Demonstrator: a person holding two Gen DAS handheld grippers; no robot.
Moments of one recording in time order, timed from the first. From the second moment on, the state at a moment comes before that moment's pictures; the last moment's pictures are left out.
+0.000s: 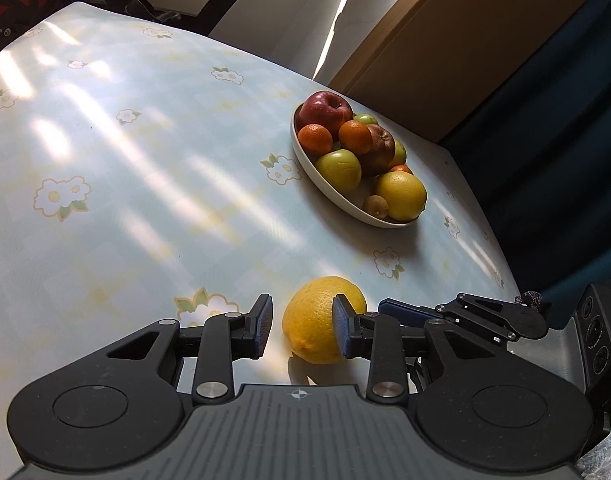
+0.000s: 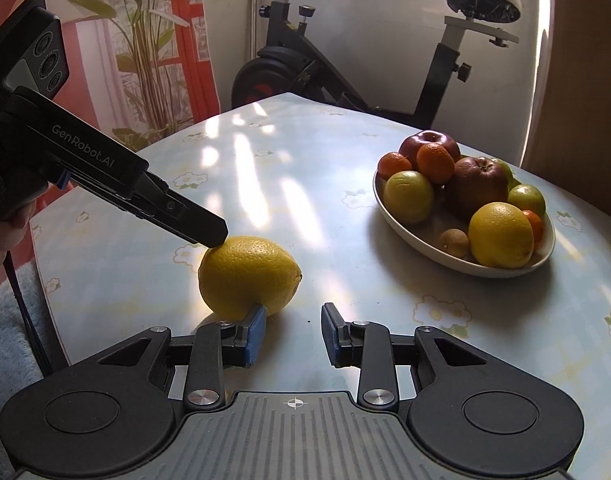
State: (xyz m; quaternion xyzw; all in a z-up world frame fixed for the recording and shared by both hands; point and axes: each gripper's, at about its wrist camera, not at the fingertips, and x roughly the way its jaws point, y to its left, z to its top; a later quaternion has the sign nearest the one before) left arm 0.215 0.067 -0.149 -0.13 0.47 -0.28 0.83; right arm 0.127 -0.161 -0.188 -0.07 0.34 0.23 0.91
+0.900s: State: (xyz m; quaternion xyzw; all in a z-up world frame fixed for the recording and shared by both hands) left arm 0.225 0.055 -0.154 -0.15 0.47 -0.31 0.81; right arm 0.127 -0.150 -0.197 -0.07 0.33 0.26 0.91
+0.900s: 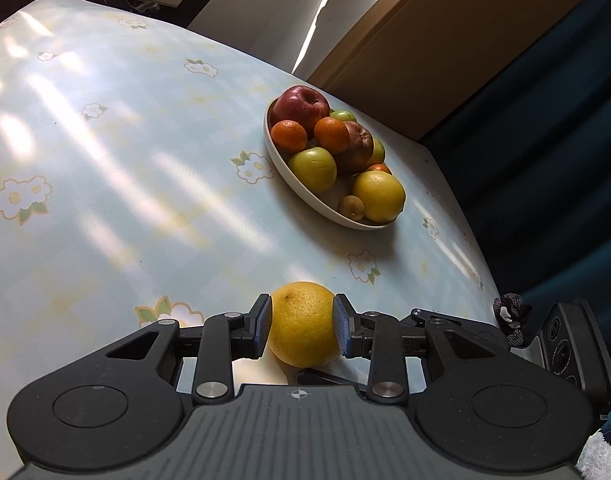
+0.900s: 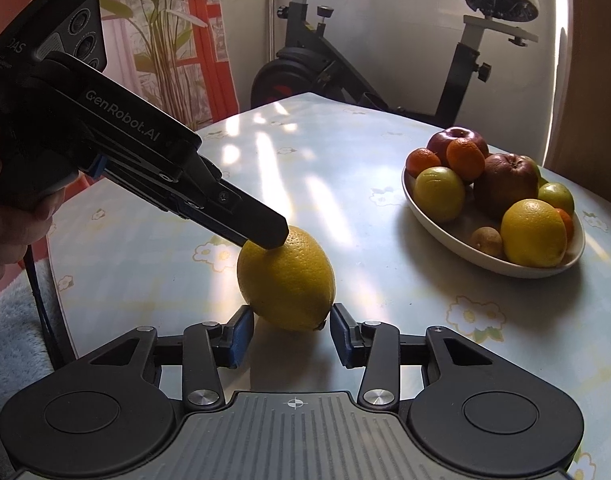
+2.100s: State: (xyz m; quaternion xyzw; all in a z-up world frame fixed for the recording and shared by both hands) left arm 0.287 -0.011 -0.149 -0.17 0.46 -0.35 0.80; right arm 0.161 -0.206 -0.178 -0.05 0.29 0.18 0.94
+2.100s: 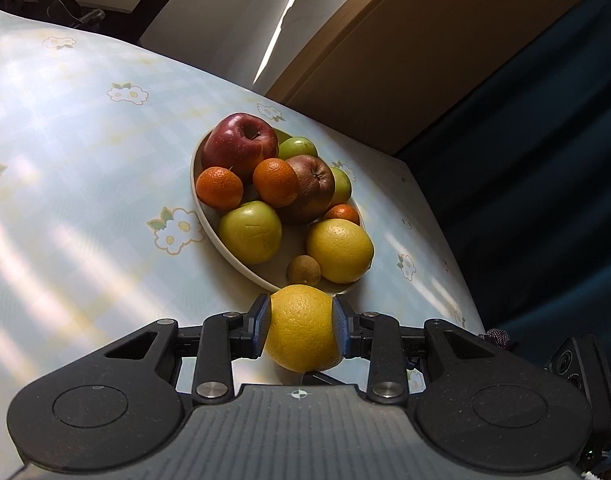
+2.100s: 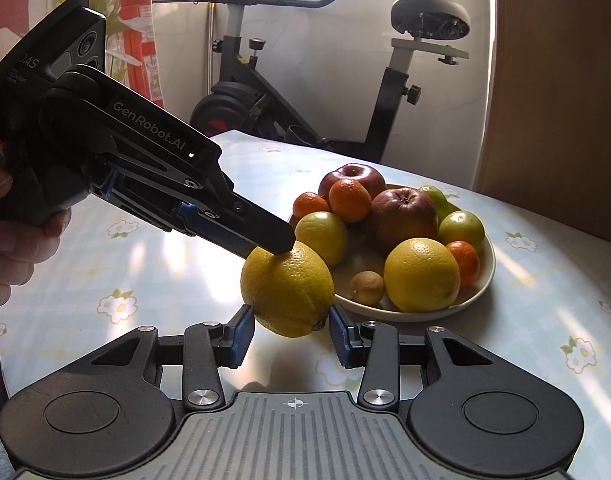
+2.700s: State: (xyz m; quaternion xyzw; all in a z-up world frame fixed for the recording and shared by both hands) left arm 0.329 -0.033 -0.138 -0.18 0.45 -0.34 0.80; right arm 0.198 -0.221 -0.164 -0.08 0.27 0.14 0.95
